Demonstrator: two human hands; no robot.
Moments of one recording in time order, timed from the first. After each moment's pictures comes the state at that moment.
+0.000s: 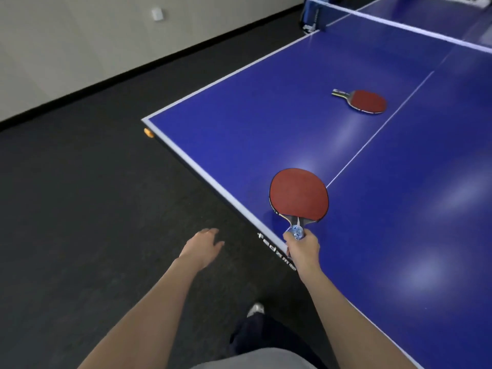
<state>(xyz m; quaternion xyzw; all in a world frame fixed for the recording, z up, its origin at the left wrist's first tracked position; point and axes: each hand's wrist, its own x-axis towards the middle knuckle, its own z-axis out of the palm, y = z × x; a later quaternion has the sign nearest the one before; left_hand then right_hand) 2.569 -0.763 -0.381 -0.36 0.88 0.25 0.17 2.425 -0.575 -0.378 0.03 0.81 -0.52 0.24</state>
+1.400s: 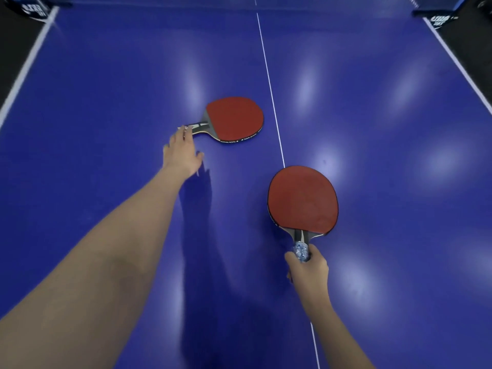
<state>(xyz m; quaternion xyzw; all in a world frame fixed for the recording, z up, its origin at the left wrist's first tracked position) 1.770 -0.898 -0.422 0.01 0.99 0.14 0.08 2.035 -0.678 -0.424 0.40 0.73 -0.55 0.03</state>
